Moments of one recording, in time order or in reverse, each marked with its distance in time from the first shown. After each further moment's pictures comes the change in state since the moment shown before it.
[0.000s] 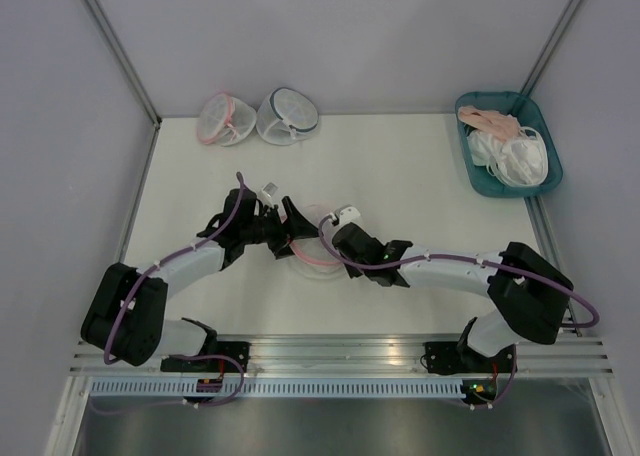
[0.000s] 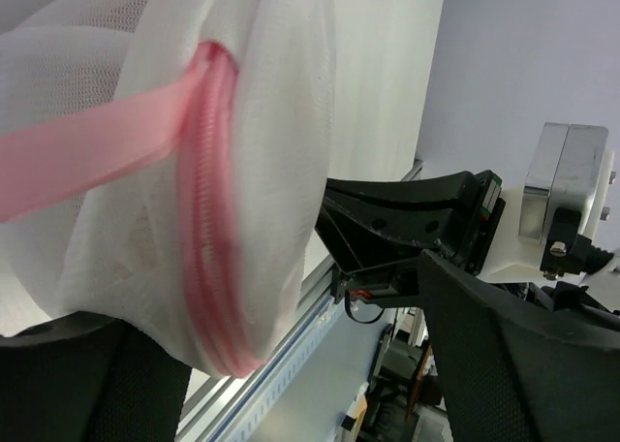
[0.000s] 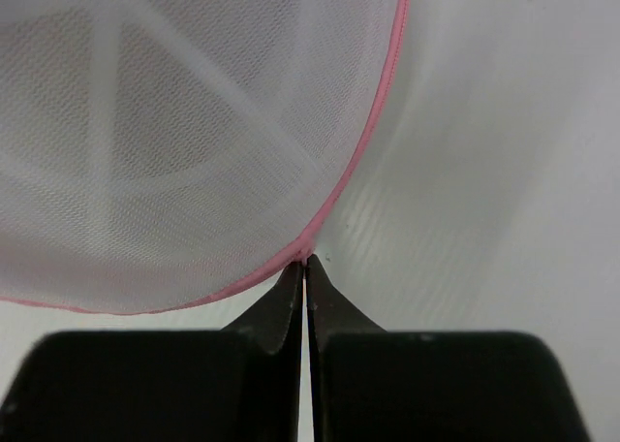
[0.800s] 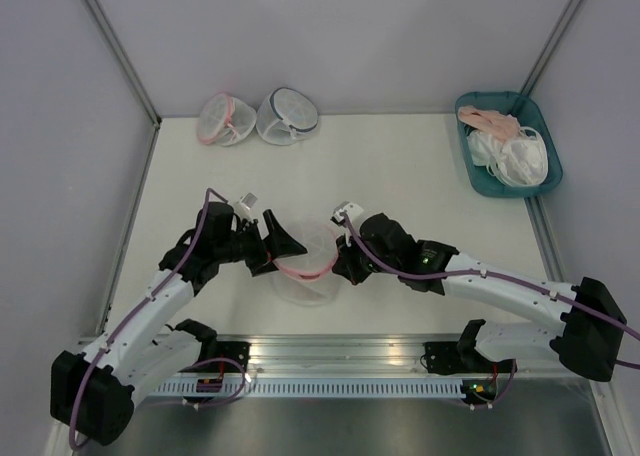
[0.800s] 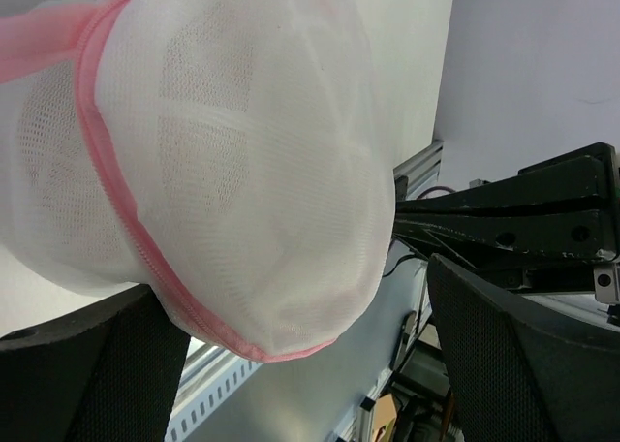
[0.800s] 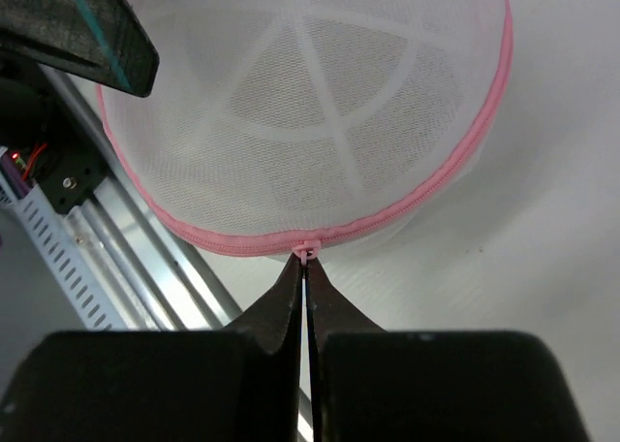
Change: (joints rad) left arm 0.002 -0.422 0.013 -0.453 -0.070 0.074; right arm -0.011 -0.331 -0.003 -0.038 -0.423 -0.058
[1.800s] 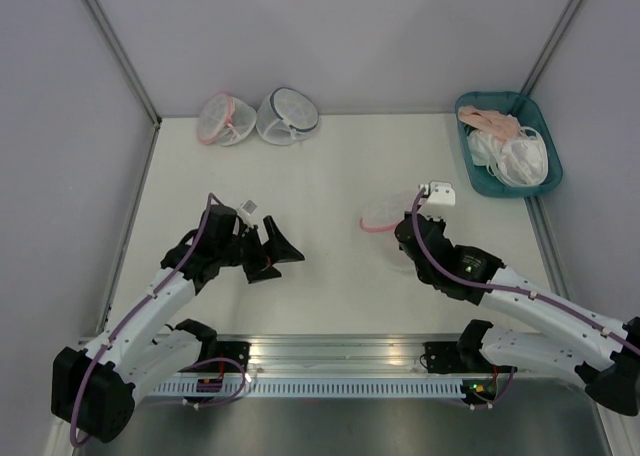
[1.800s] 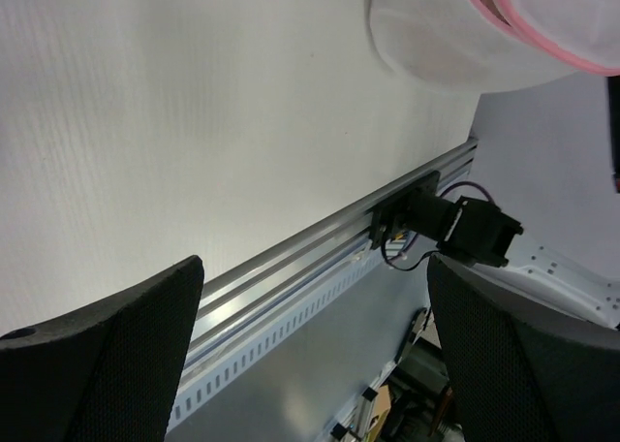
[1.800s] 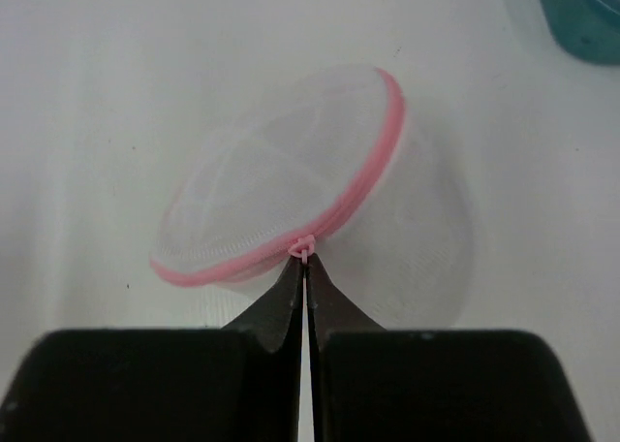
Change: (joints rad) left arm 0.000 -0.010 -0.002 -0.159 -0.044 0.035; right arm -0.060 -0.251 -0.012 -0.262 0.897 0.312
